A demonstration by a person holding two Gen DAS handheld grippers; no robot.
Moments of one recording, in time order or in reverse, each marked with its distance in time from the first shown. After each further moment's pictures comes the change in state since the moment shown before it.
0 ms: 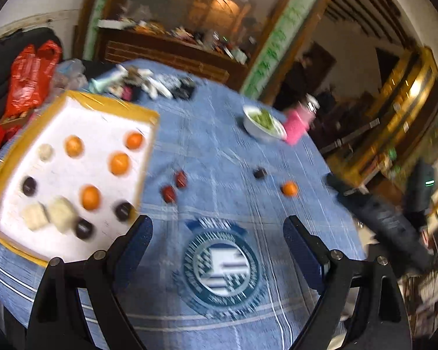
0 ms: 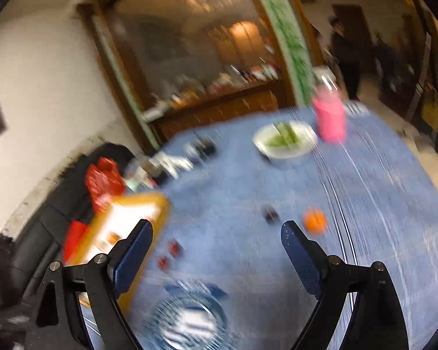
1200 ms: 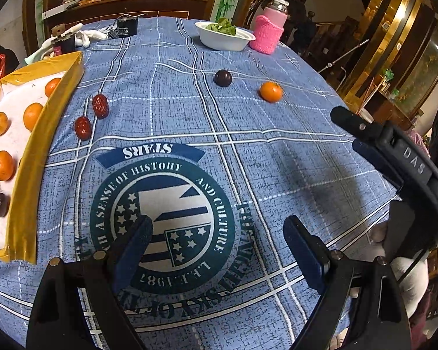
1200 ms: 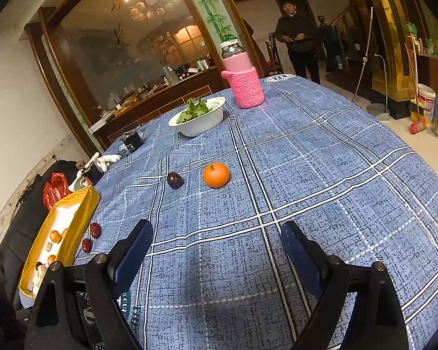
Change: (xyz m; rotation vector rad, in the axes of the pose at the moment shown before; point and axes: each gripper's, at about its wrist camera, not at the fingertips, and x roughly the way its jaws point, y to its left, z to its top) left arm 0.098 -0.057 -0.069 0.217 0.260 0.022; right arm -0.007 -0.095 -0.055 0.139 -0.052 -0.183
